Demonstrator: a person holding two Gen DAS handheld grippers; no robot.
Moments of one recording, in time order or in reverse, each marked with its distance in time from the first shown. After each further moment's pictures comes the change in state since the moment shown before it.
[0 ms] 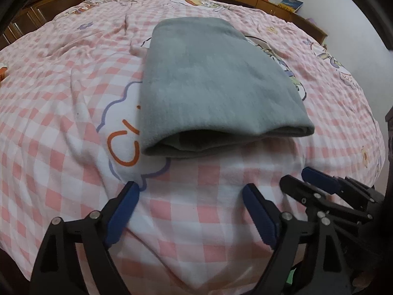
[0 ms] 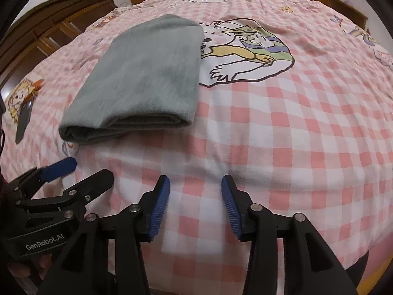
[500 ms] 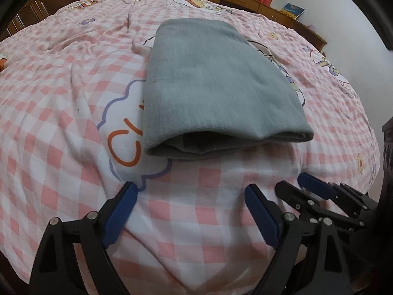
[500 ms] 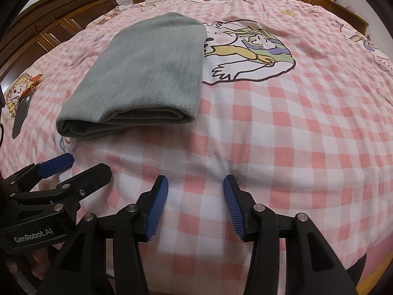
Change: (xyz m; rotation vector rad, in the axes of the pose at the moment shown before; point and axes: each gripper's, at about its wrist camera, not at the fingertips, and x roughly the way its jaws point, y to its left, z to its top) left arm 0.000 0.007 0.000 -0.043 -0.012 -0.041; right arm 0.002 0.001 -0.002 -0.016 -0.008 -0.017
